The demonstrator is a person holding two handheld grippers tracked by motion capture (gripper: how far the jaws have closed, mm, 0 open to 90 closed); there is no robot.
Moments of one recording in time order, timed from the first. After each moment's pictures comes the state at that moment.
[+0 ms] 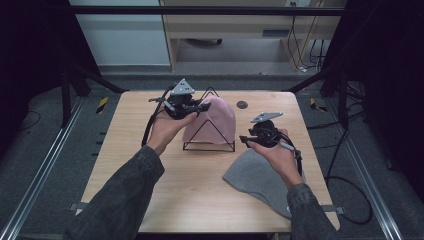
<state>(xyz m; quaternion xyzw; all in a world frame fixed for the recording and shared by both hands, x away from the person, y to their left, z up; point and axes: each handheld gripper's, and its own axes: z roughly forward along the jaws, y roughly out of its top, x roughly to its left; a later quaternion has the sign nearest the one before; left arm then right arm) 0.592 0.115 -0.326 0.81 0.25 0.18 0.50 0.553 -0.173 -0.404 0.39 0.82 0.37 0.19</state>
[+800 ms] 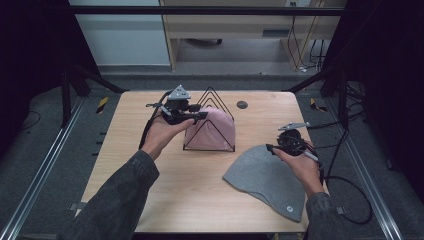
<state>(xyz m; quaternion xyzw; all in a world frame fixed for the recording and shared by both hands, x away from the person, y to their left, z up) 0.588 0.127 -0.339 0.82 0.27 0.16 0.48 0.545 -0.252 -0.440 0.49 0.79 0.32 0.19</state>
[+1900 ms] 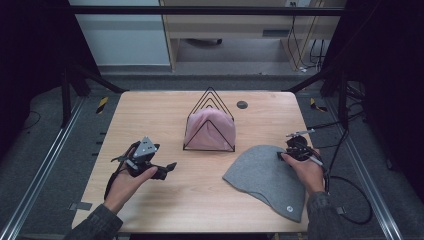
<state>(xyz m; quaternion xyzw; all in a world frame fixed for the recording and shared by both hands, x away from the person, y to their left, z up) 0.487 0.220 -0.434 0.83 0.31 0.20 0.42 0.553 -0.286 -0.484 0.55 0.77 0.26 0.17</state>
